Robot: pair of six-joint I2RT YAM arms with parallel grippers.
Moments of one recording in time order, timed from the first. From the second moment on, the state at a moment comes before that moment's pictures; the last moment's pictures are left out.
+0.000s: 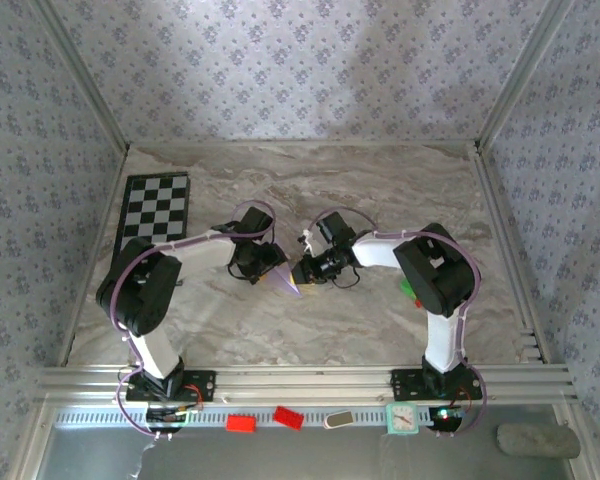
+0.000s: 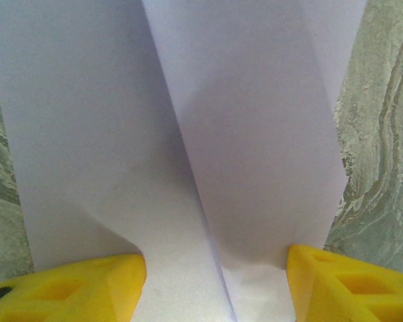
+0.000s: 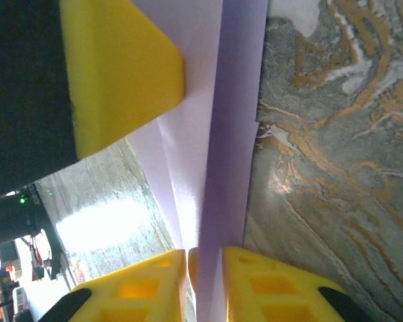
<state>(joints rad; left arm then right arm) -0.60 1.76 0.98 -0.43 0.17 -1.11 0.62 1.92 1.02 -0.17 -0.72 0.40</state>
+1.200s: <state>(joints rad) -0.60 1.54 0.91 -0.32 0.23 -0.98 0.63 1.93 1.02 -0.18 -0.70 0.40</state>
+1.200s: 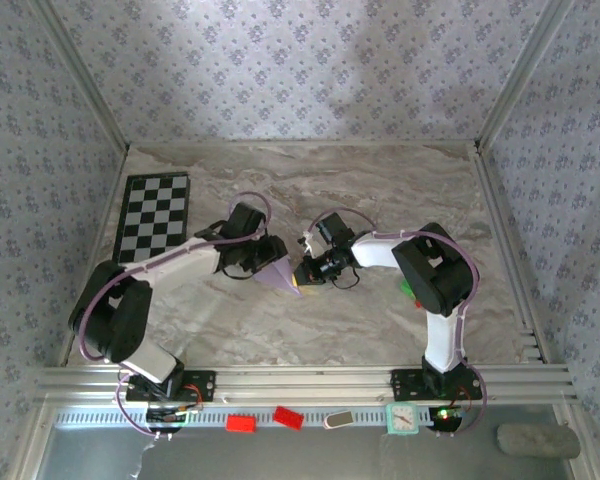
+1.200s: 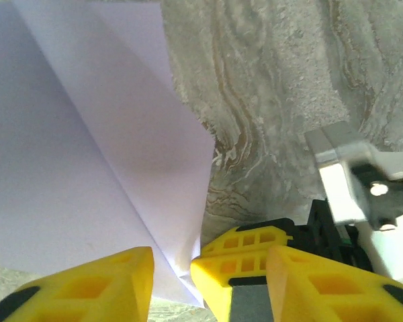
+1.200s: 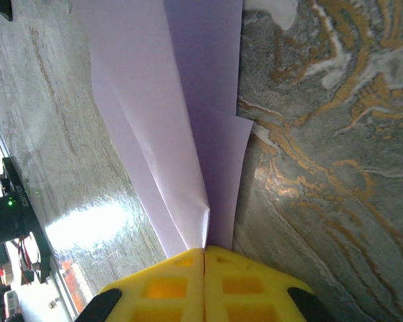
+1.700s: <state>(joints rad) -0.60 1.64 0.83 -0.10 0.35 -0.98 0.63 1.93 1.02 -0.18 -0.70 0.40</state>
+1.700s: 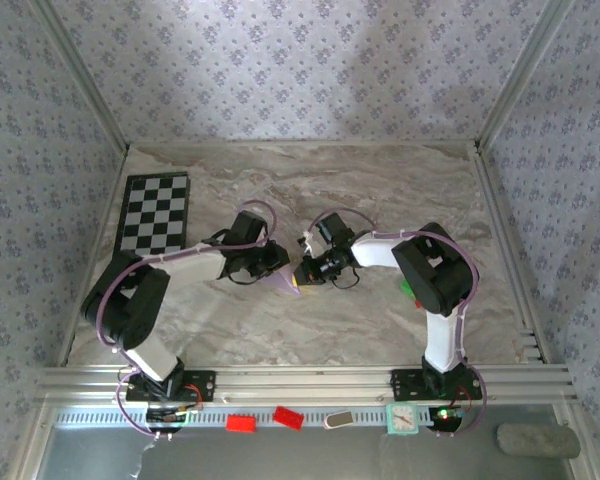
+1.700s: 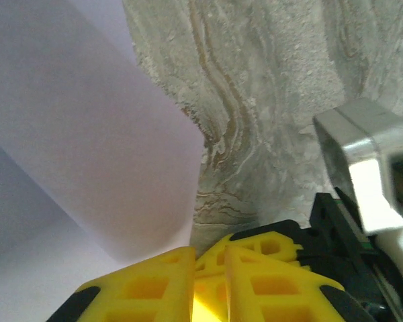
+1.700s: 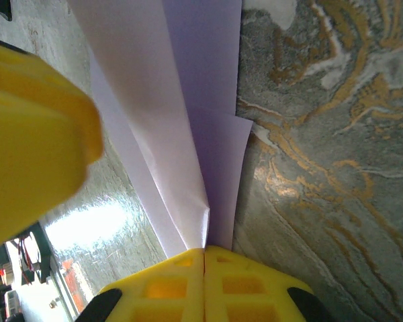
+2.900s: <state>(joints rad) -0.58 1.72 0.81 -0.05 0.33 -1.01 0.63 1.93 1.03 -0.20 -0.70 0.40</state>
